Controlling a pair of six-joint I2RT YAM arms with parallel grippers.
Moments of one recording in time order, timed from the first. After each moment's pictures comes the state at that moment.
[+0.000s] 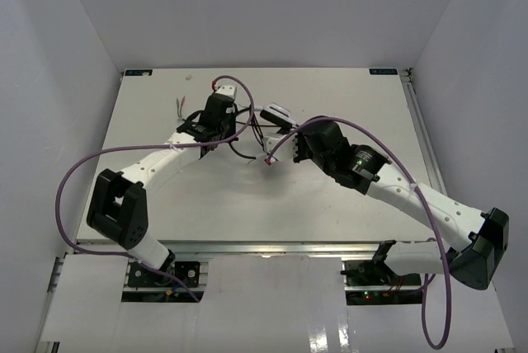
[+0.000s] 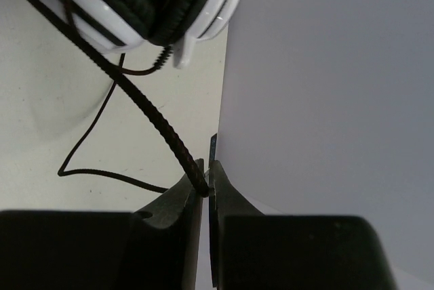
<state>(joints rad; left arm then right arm) -0.51 1.57 1.20 -0.31 -0.24 -0.29 0.91 1.22 1.16 -0.48 0.40 -1.19</state>
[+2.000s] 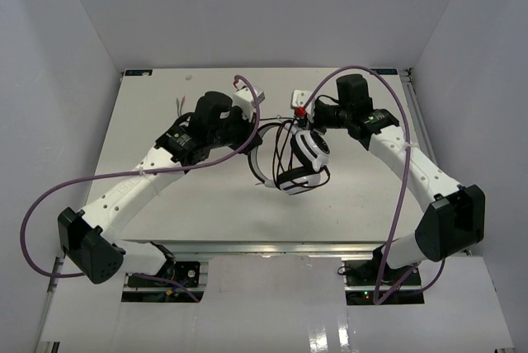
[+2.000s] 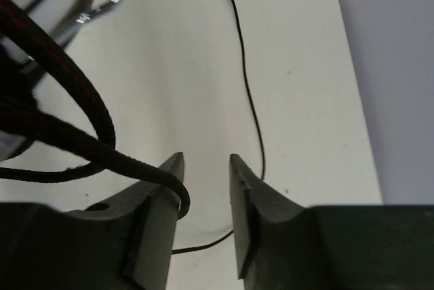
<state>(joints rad) -0.67 1.32 1.32 -0.52 0.20 -0.15 0.43 1.46 1.27 -0.37 -0.73 -0.86</state>
